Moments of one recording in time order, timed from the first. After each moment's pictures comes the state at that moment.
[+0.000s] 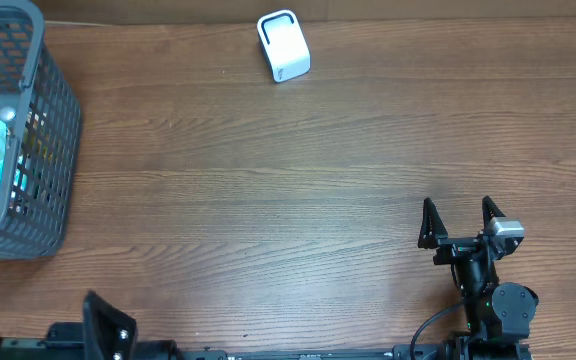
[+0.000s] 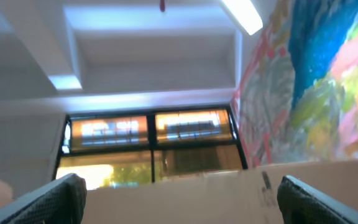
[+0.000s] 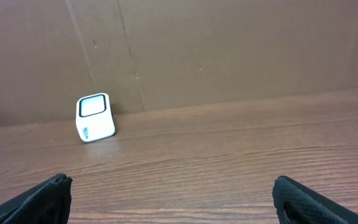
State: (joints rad) left arm 0.03 0.18 0.78 0.38 0.13 -0.02; right arm -0.07 0.01 0.02 -0.02 -0.14 0.15
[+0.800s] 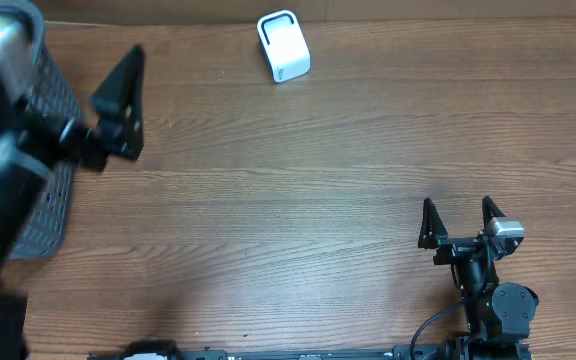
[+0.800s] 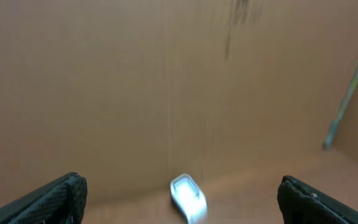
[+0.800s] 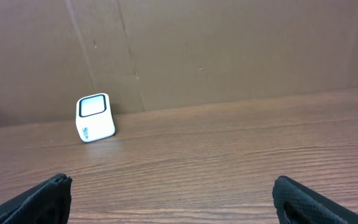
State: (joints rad) left arm 0.03 1.16 2.01 -0.89 0.34 -0.01; right arm -0.07 0.01 0.02 -0.02 -0.14 0.15
